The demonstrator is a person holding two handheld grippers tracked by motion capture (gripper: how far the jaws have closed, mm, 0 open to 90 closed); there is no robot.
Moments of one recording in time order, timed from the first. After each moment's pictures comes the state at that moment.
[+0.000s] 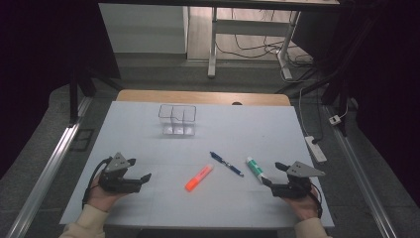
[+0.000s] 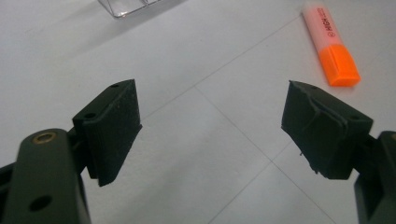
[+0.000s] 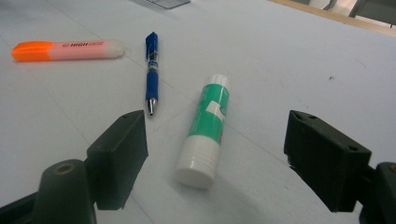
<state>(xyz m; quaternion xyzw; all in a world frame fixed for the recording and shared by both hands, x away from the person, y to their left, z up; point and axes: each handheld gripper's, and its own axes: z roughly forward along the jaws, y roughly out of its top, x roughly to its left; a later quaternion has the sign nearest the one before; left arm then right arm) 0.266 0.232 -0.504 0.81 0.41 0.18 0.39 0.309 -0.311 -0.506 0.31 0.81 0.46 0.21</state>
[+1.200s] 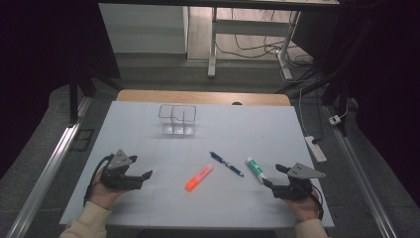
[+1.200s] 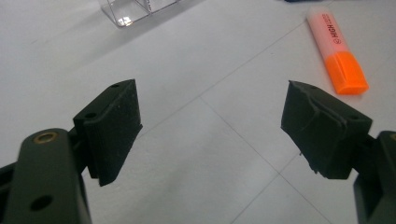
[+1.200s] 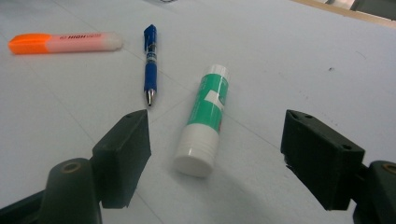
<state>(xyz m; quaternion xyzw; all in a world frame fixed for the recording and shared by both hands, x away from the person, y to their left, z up) 0.273 0.229 -0.501 0.81 0.40 0.19 0.39 0.306 -0.314 -0.510 0.31 0.81 0.46 0.21</state>
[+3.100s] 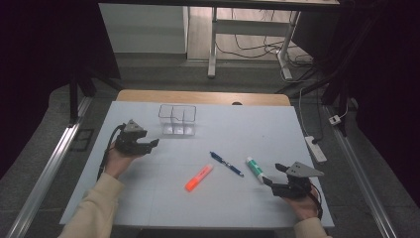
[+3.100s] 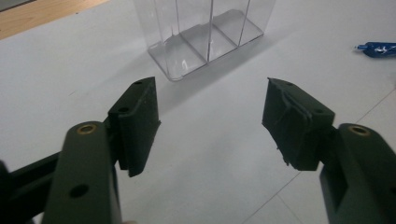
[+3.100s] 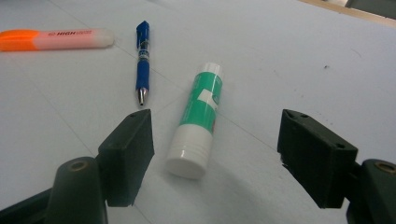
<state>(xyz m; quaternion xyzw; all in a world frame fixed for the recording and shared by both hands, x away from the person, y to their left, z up) 0.372 0.224 -0.492 0.79 0.44 0.19 0.37 0.310 -0.312 -0.511 0.32 0.81 0.44 0.22</state>
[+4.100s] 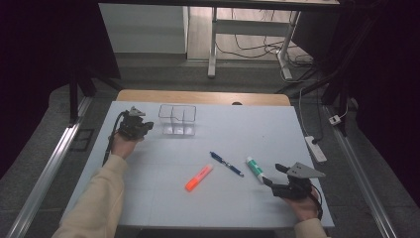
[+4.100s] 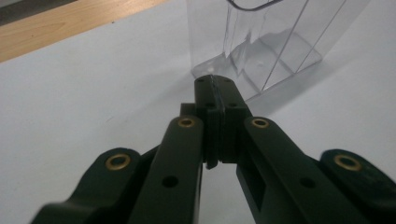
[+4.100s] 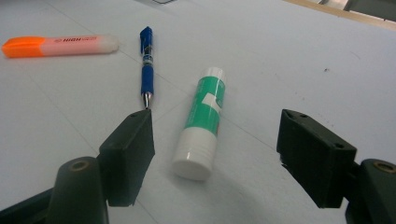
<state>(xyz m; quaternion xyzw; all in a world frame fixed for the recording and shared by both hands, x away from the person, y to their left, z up) 0.429 0.229 -0.493 0.79 0.47 0.20 0.35 0.306 -0.311 -0.509 0.32 0.81 0.45 0.21</state>
